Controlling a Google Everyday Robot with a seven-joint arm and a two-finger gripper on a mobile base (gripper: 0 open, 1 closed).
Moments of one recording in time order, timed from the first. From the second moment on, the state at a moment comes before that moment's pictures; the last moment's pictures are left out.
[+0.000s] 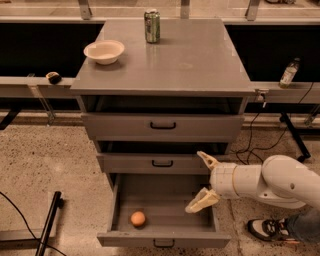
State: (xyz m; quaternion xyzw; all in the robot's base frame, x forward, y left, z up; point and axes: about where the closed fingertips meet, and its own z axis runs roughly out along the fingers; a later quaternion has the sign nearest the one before) arm 0.496 -0.109 0.637 -0.57 0.68 0.17 0.43
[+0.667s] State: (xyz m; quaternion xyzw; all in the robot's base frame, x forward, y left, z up) arm 0.522 -0.098 0.569 -0.58 0.67 0.20 0.42
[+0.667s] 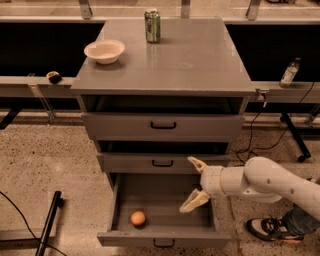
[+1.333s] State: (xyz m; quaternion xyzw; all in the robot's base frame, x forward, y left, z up) arm 0.523 -0.079 0.366 -0.59 0.69 0.26 0.34
